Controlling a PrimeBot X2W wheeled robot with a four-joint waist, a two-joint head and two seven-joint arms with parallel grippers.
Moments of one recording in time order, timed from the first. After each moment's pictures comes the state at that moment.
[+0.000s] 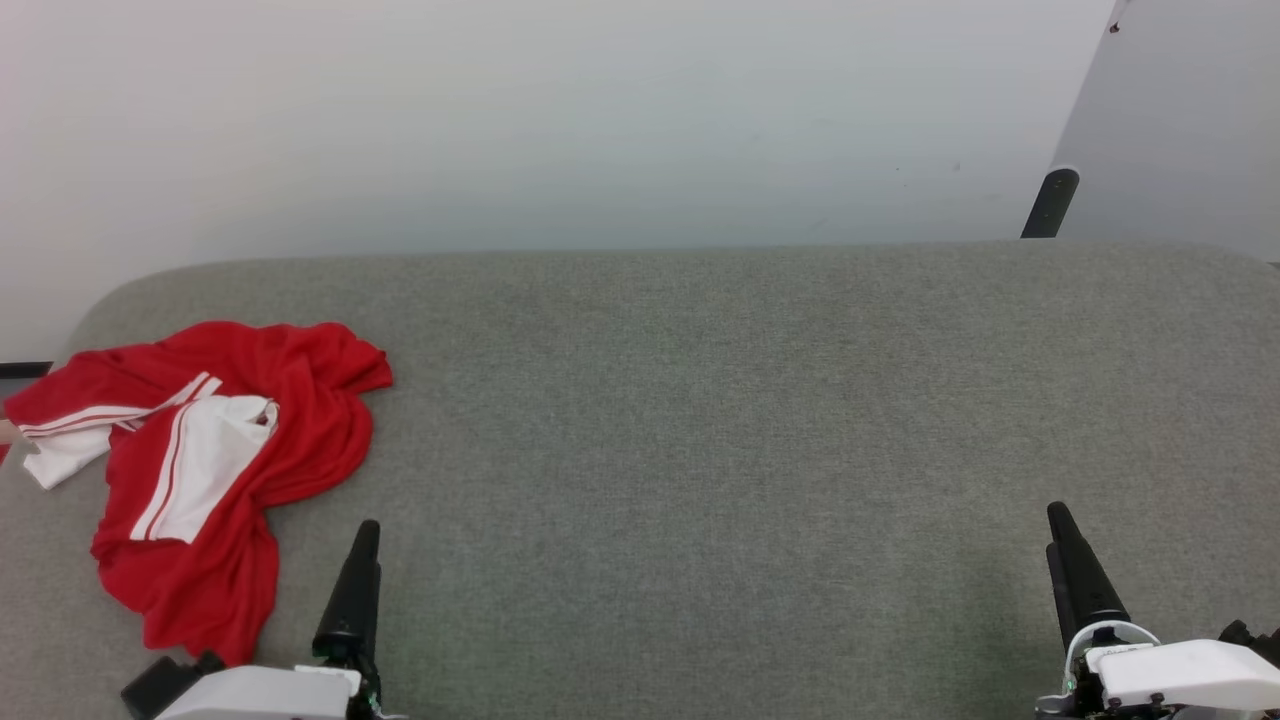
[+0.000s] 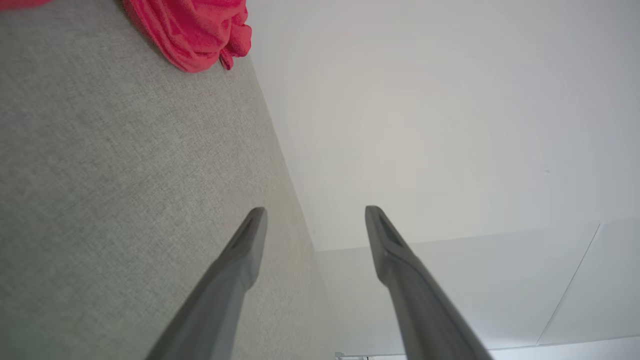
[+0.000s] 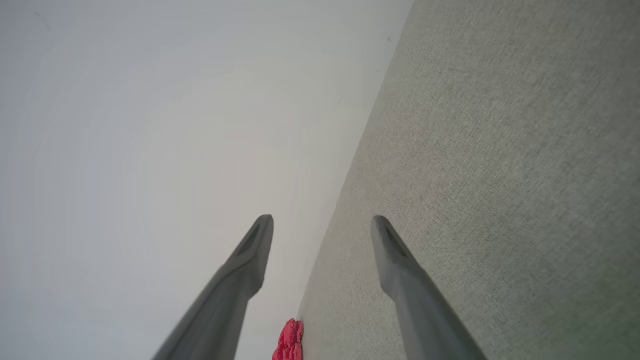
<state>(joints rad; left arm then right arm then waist) -0.01 0.08 0.04 0.18 -1.47 -0.10 0.00 -0.06 -0.06 -0.02 0.25 1.41 0.13 -0.01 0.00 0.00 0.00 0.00</state>
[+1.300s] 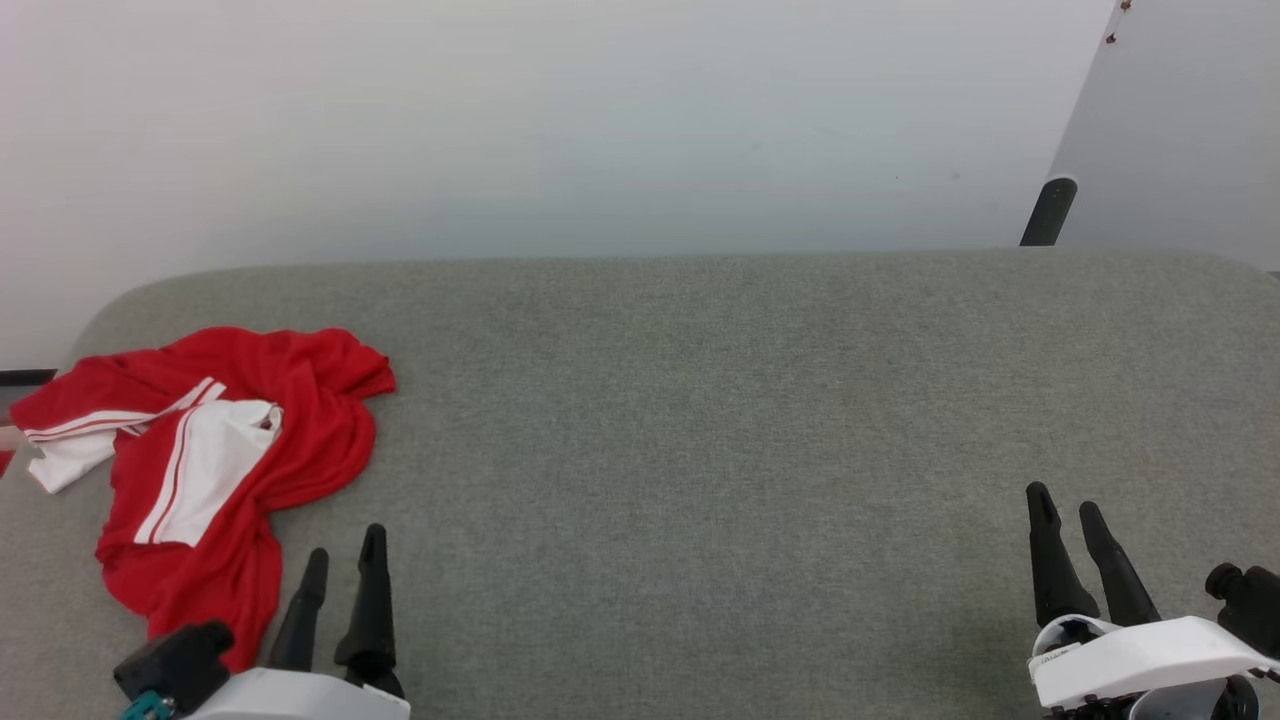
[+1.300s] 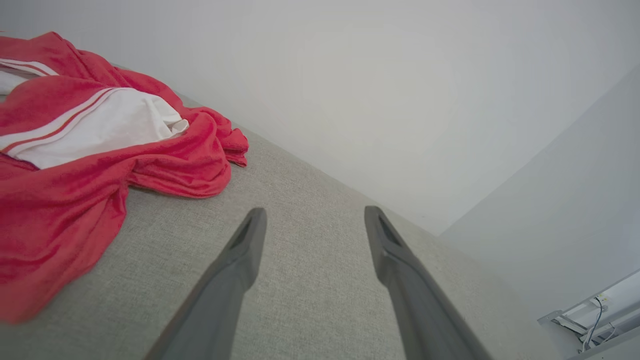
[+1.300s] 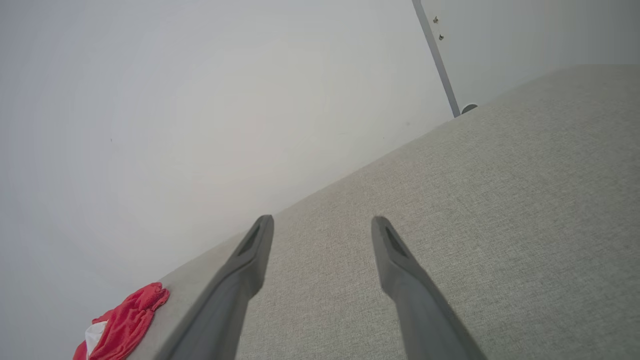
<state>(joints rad) 0.02 0.14 -0.01 0.11 -0.73 -0.04 -0.14 -0.06 -0.05 -0.03 0.19 0.65 0.13 -0.10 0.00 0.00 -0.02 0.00</state>
